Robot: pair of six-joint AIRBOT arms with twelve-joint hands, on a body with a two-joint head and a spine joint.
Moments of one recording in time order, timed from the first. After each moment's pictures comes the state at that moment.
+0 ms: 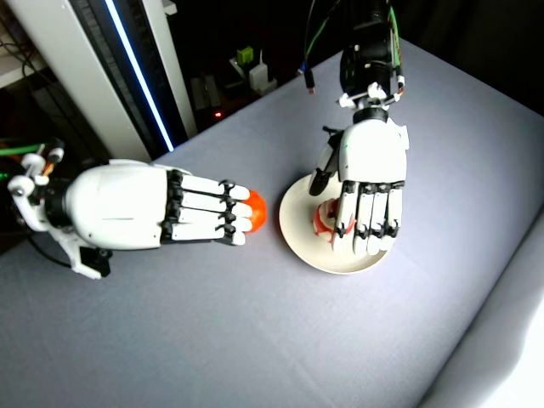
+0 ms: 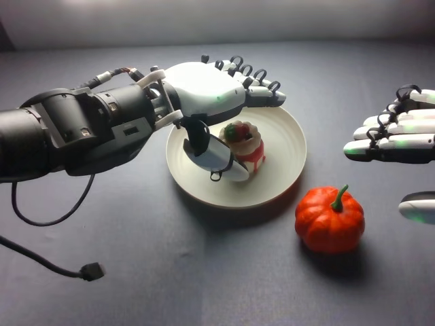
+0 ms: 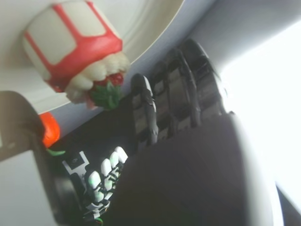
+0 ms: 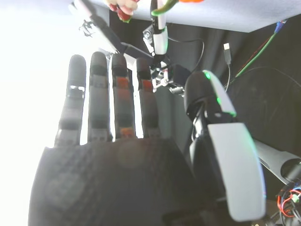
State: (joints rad) left arm 0.39 -1.39 1.53 0.45 -0.35 0.55; right arm -0.88 -0.87 1.12 -0.33 0.99 -0.56
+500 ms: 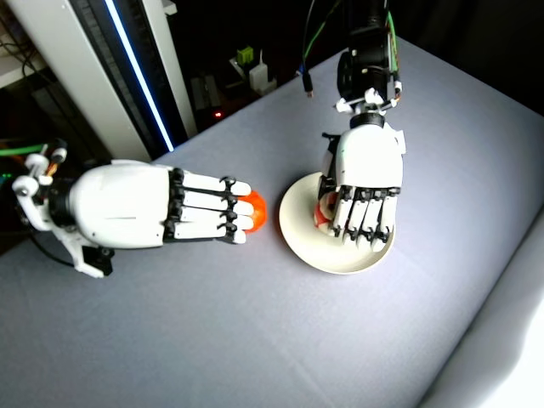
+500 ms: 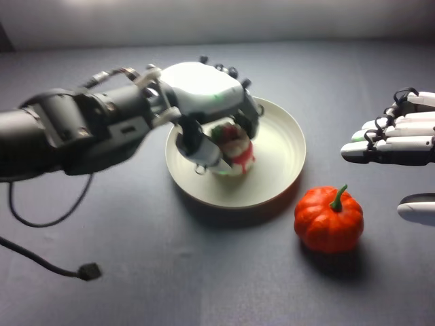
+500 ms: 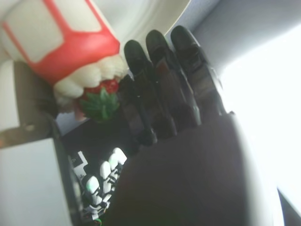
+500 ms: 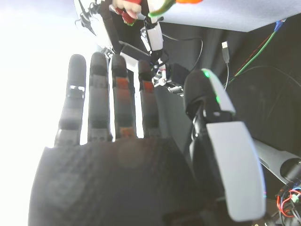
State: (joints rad) left arm 0.40 -1.37 1.53 0.41 -0.38 0.53; right arm -0.88 -0.87 1.12 -0.33 0.99 -0.55
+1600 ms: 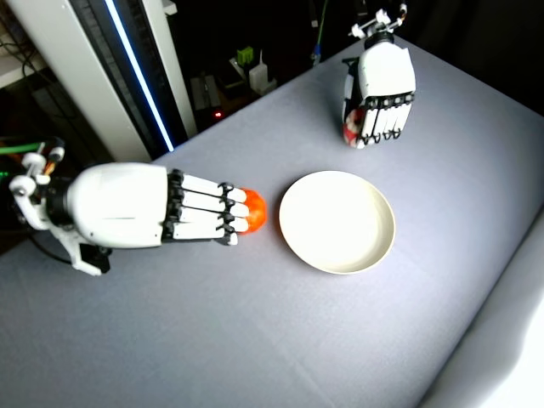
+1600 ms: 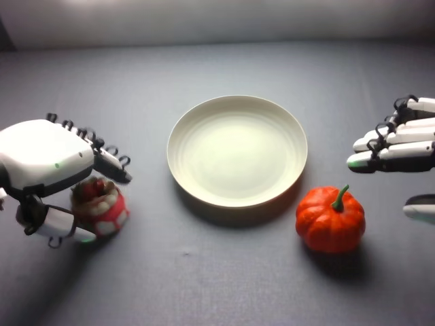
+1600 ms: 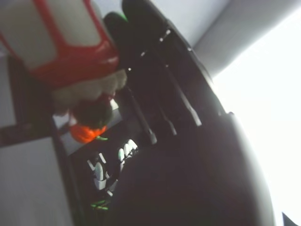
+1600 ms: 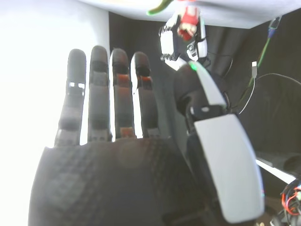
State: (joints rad) left arm 0.79 -0.89 1.10 0.01 -0.61 0.90; right arm -0.87 -0.86 1.12 -0.38 0.97 -0.51
